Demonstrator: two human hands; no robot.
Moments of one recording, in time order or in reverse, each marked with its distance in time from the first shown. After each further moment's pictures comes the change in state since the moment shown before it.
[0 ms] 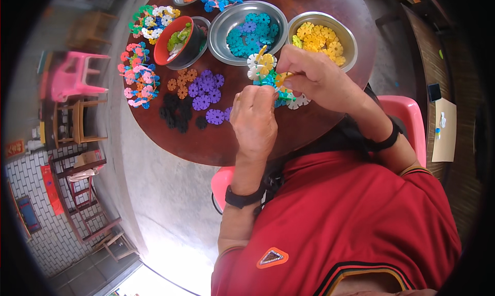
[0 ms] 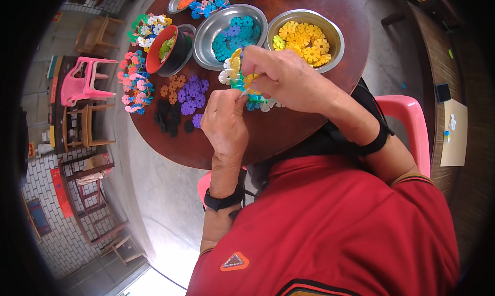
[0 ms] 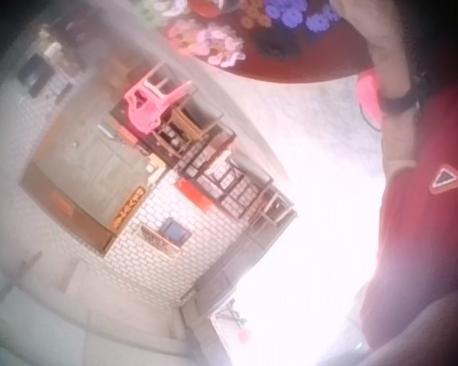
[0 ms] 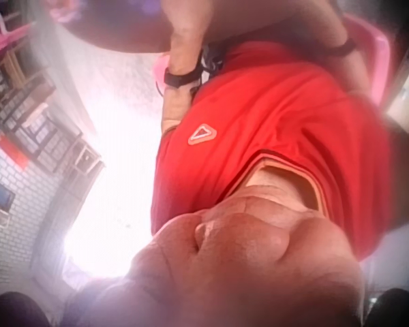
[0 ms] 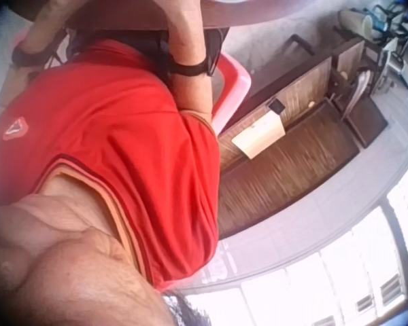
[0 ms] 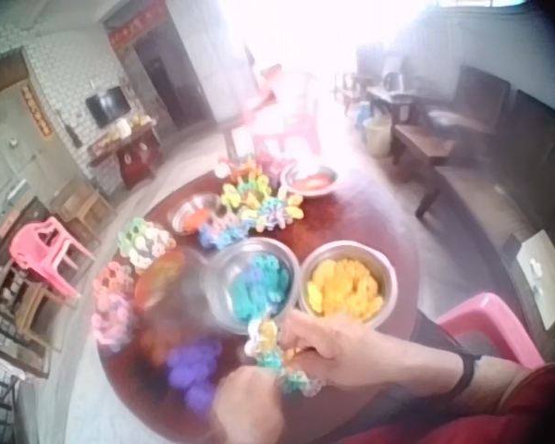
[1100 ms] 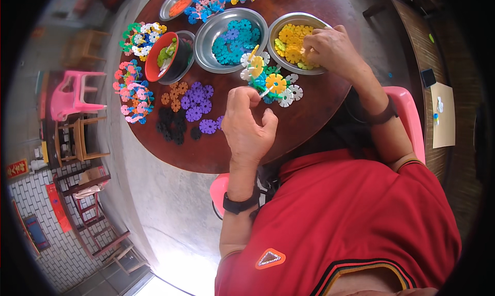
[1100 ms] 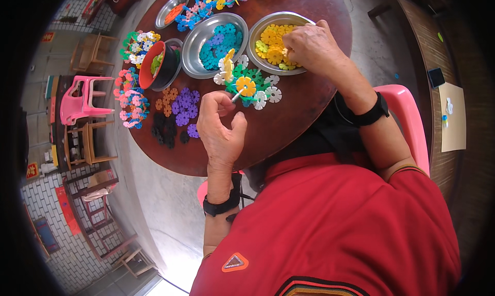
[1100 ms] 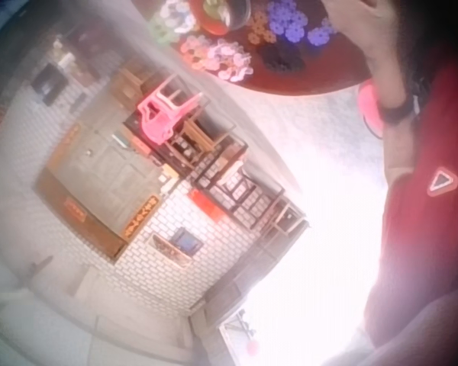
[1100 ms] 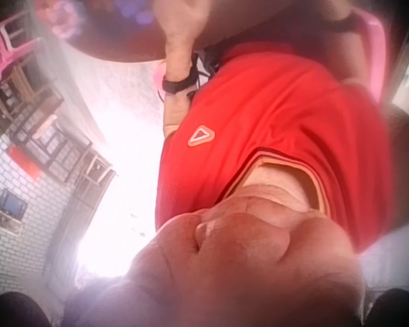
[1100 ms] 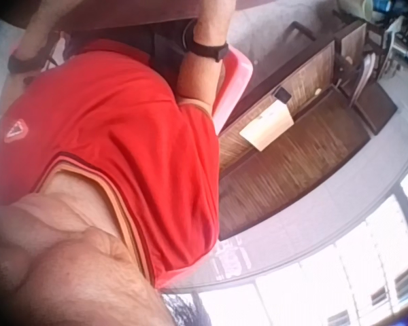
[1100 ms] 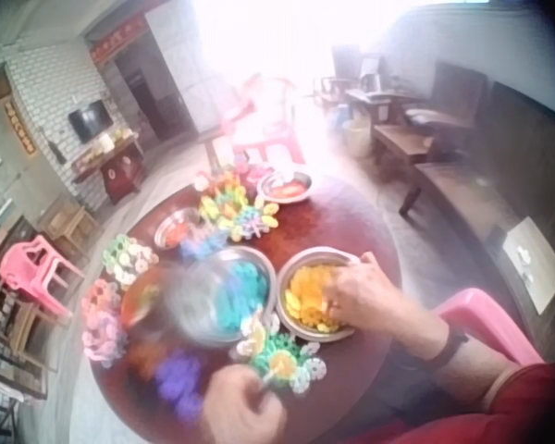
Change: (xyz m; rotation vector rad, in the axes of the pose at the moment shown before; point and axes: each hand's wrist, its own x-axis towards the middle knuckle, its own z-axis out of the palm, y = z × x) left_hand 0.001 0.002 0.000 -0.277 -0.137 -0.177; right_hand -0.017 0.067 -0.053 -0.931 0.087 0.208
